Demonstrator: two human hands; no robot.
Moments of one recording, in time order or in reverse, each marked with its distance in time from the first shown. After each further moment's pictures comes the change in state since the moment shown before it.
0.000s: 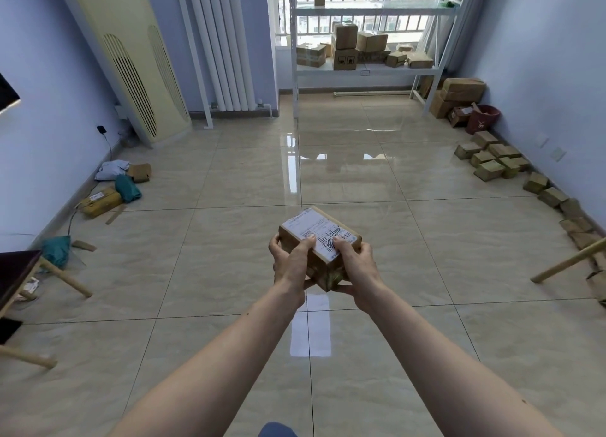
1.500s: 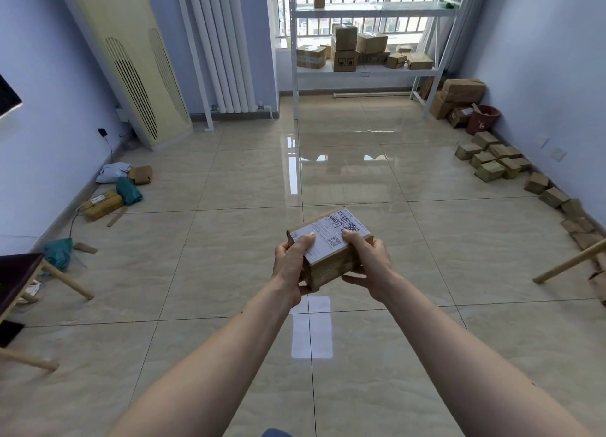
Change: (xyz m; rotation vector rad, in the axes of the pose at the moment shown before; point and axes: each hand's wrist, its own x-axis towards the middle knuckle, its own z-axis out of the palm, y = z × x) left_hand -0.006 0.014 -0.006 0.057 -0.107 -0.103; right_hand 0.017 -0.011 -0.021 -0.023 -0.022 -0.005
